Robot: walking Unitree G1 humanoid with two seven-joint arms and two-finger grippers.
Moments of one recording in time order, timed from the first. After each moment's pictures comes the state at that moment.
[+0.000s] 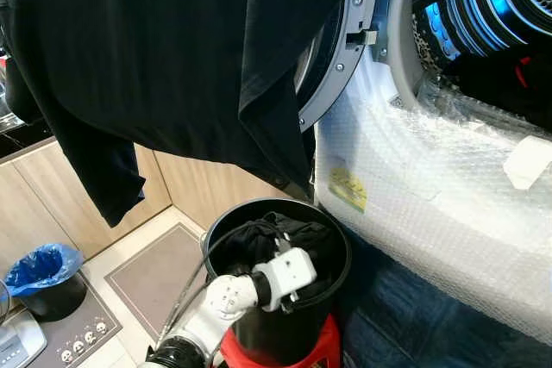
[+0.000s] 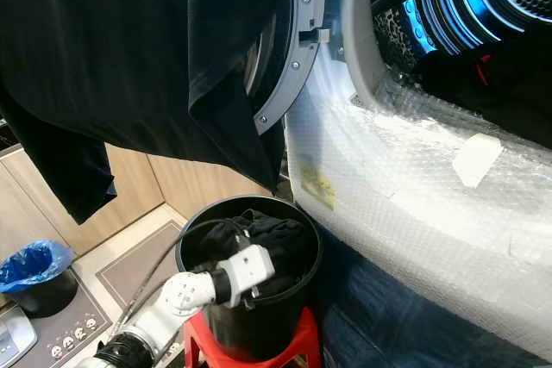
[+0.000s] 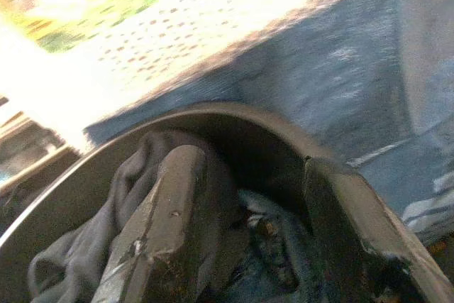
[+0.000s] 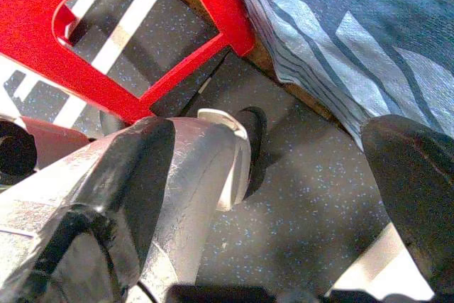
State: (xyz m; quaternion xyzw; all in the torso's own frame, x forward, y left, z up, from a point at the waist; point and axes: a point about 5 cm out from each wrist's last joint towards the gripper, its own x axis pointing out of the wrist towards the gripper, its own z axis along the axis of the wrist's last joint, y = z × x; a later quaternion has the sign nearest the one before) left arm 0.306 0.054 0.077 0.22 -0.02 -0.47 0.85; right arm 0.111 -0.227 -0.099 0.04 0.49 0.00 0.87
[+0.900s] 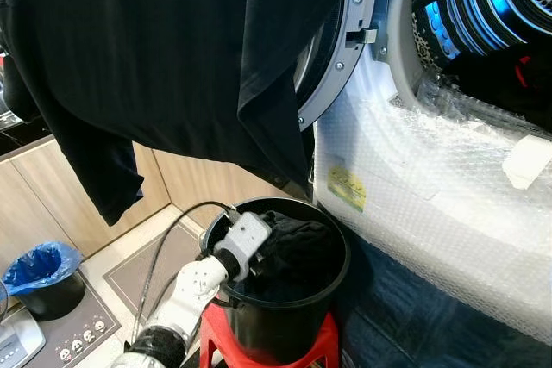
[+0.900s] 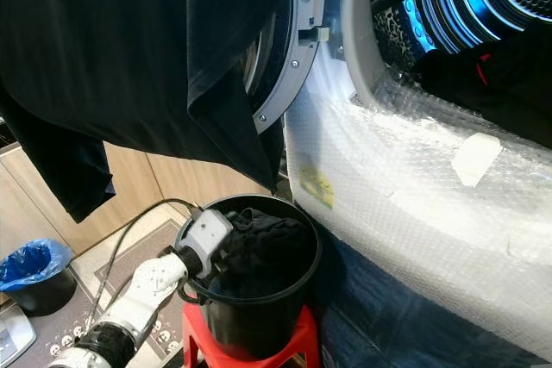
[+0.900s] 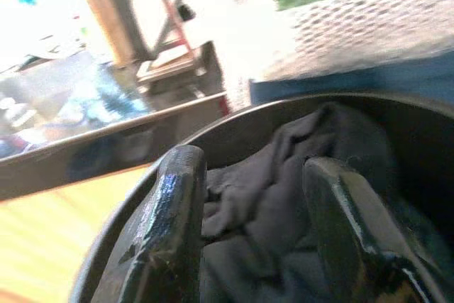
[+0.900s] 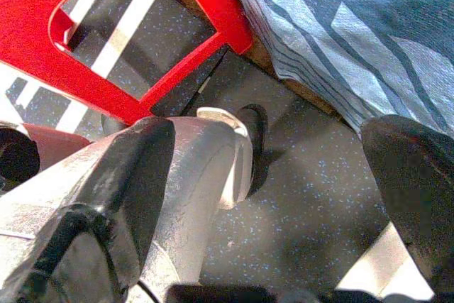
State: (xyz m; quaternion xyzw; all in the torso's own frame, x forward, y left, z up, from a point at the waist) left arm 0.334 0.105 0.089 0.17 -0.01 -0.29 0.94; right arm 0.109 -0.226 -0.101 0.05 0.50 -0.01 0.87
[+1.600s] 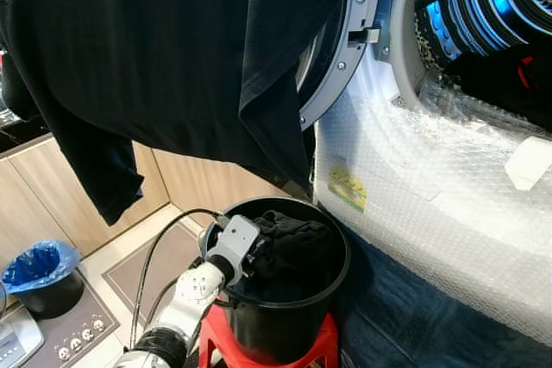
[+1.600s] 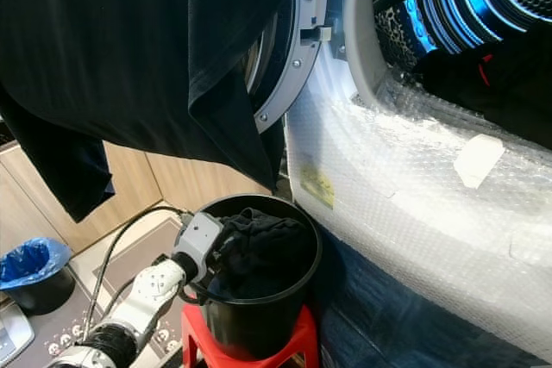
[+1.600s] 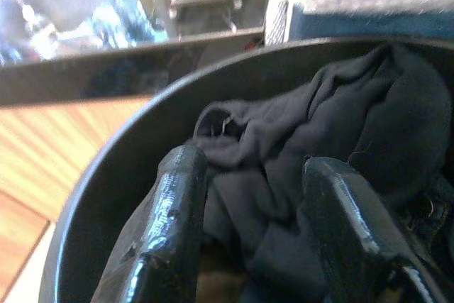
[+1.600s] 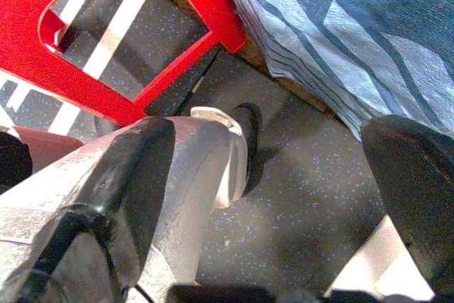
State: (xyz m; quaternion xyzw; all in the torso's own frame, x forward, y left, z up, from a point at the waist) left arm 0.334 0.110 0.064 0.13 0.07 -0.23 0.96; right arm 0.101 -0.225 -0.103 0.05 0.51 -0.02 0.86
